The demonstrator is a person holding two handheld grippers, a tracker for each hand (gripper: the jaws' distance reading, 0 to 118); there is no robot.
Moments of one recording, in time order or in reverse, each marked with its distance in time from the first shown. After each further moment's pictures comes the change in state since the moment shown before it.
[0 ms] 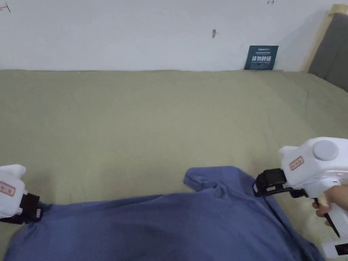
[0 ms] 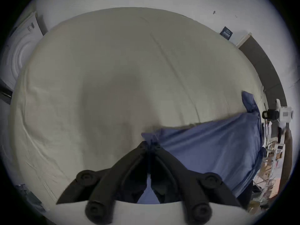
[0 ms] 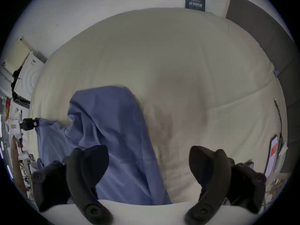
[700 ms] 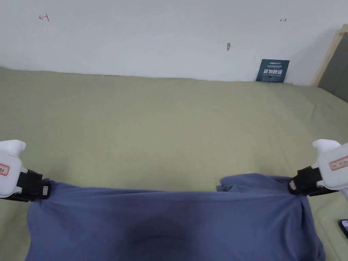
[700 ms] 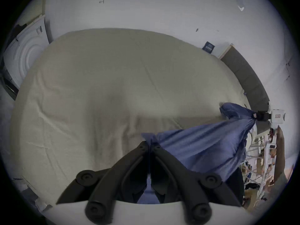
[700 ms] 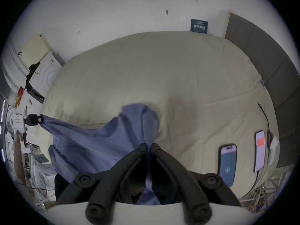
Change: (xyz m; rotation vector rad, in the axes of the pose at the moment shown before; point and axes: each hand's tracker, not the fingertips) left arm -0.006 -0.076 0.127 0.157 -0.111 -0.001; right arm -0.012 -0.087 0.137 0.181 0.061 0.068
